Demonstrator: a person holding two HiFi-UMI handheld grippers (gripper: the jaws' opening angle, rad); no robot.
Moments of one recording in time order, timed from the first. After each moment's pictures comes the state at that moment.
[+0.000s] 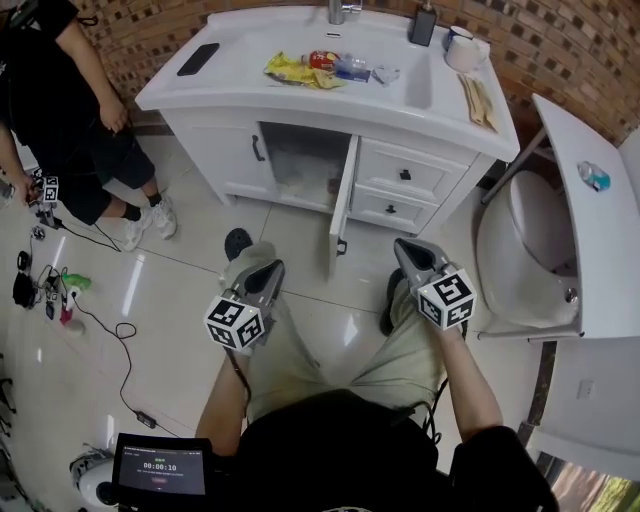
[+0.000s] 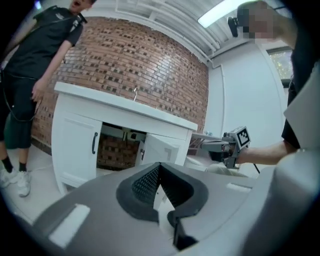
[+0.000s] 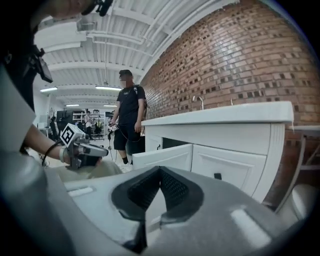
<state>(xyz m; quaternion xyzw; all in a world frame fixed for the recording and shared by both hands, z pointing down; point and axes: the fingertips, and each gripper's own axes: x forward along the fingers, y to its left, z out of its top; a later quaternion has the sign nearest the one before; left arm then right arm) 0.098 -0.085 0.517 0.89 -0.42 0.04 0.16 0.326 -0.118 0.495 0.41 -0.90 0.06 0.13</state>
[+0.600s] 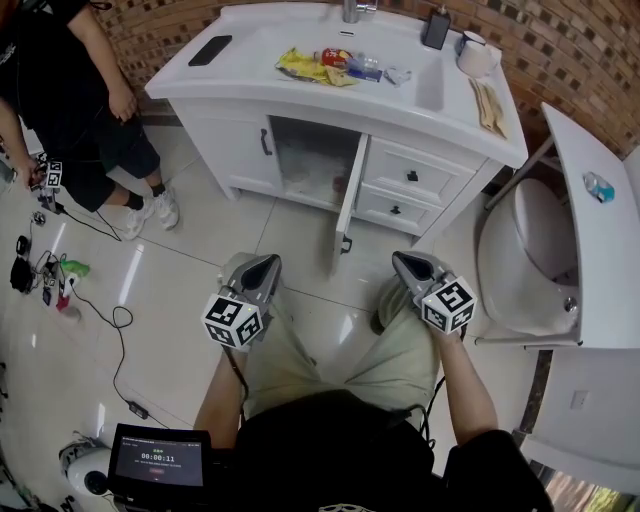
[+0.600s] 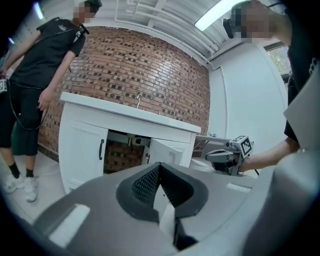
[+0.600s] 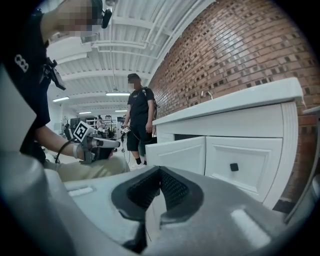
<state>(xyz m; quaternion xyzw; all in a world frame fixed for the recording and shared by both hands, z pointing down) 0.082 -0.082 0.506 0.88 -0.45 0.03 0.13 0.315 -0.099 0.525 0.34 -0.93 0.07 0.11</state>
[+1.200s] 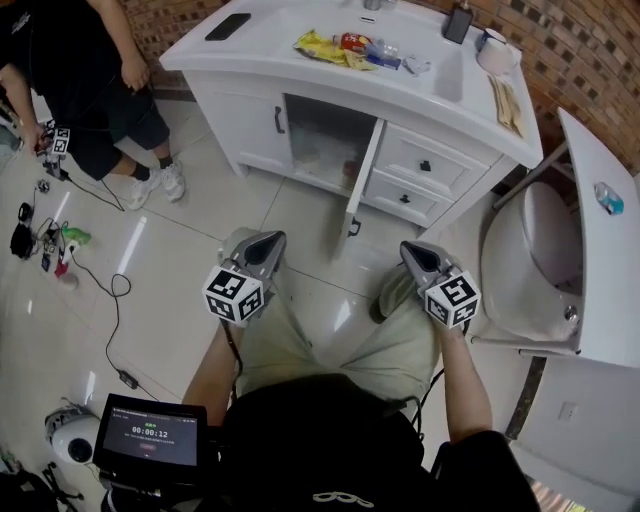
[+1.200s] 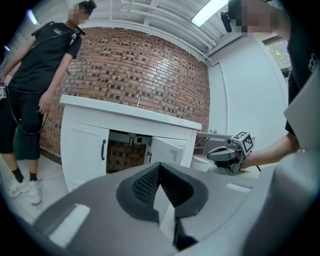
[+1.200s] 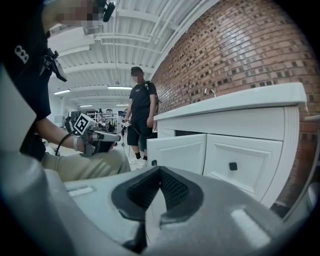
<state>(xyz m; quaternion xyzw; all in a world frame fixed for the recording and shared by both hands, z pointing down) 0.076 -0.079 0.509 0.88 -0.46 0.05 0.12 0.314 -0.092 0.531 0.34 -0.93 0.06 0.14</state>
